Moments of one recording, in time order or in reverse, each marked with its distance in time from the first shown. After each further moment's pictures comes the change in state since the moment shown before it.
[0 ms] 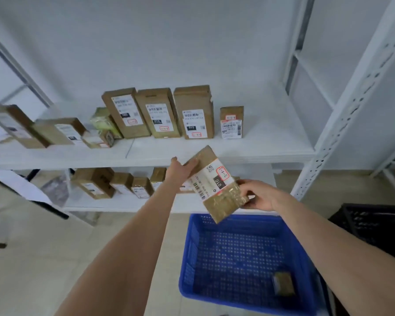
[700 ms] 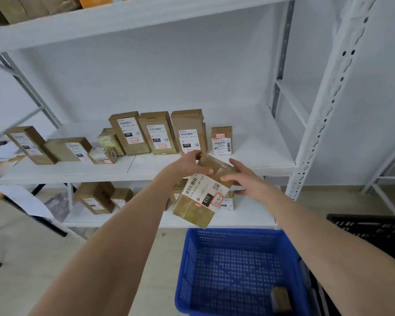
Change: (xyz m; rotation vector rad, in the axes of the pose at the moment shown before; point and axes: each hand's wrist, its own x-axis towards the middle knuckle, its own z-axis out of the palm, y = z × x) left_hand -0.064 0.078 -0.015 0.200 -0.358 0.318; right_hand -0.058 -0.046 0.011 -0.082 0.115 -0.315
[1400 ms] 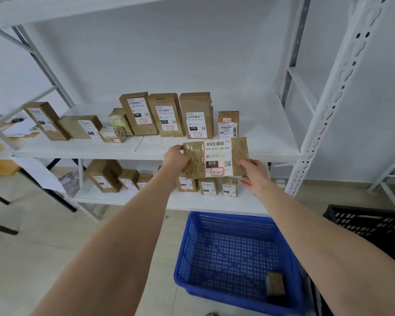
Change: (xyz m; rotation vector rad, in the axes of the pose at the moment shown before) left_hand -0.034 -0.042 0.020 -0.170 0.495 -0.236; right_hand -0.017 0.038 0.002 0.293 0.286 0.029
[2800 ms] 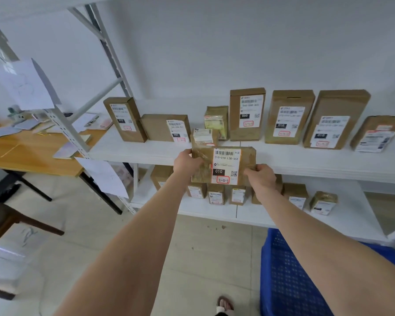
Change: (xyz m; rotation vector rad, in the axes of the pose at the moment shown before) left_hand 0.223 -0.210 -0.306 -0.005 0.037 -0.004; right_hand 0.041 0.088 0.435 -0.481 0.180 -0.172
